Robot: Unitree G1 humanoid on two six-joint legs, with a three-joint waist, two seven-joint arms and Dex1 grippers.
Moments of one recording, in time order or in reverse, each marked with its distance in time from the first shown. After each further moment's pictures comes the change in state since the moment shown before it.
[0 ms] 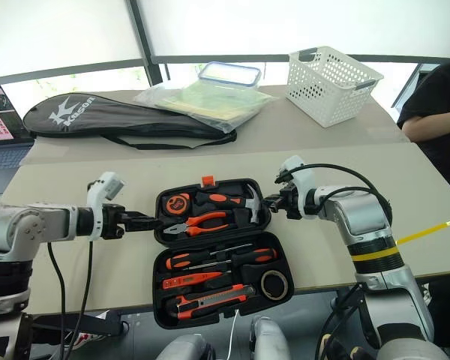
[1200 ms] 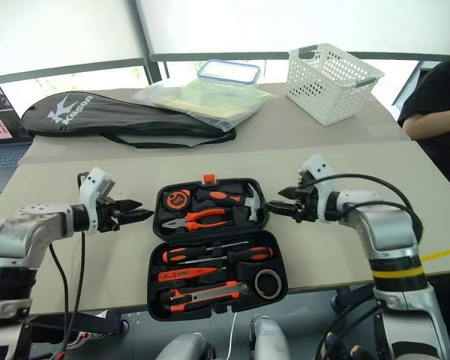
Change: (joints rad) left arm -0.038 -0.018 0.011 0.215 0.159 -0.347 -0.130; right arm 0.045 0.006 -0.106 -0.044 0.036 -0.022 0.048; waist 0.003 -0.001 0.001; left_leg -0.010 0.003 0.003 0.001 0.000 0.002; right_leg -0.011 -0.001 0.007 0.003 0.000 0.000
